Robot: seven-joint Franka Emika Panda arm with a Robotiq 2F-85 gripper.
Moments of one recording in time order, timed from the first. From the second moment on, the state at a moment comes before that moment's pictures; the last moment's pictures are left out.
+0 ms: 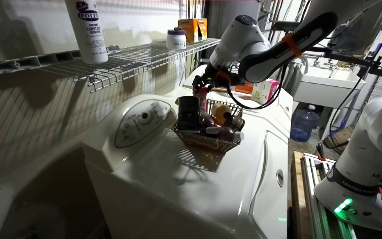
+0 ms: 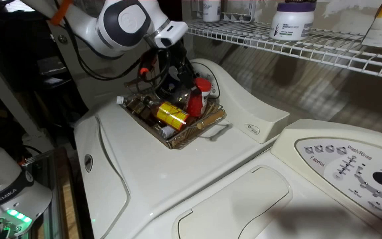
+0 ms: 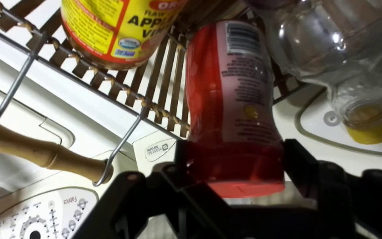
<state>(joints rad) -0.17 -0.05 0.01 -2.33 -0.52 2.78 0.89</state>
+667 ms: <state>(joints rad) -0.17 -0.05 0.01 -2.32 -0.42 2.76 0.82</state>
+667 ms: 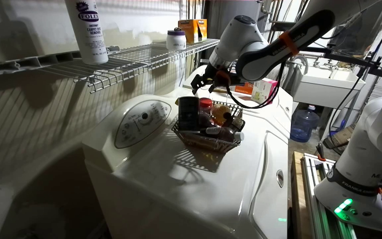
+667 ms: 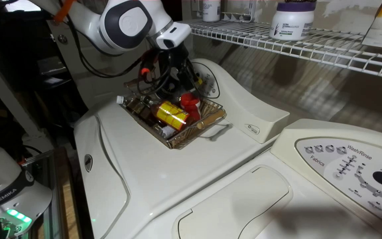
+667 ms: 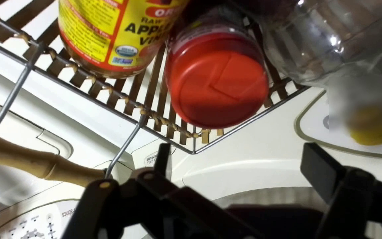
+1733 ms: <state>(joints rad) -0.11 -0.28 0.06 -2.32 -0.41 2.29 0.74</state>
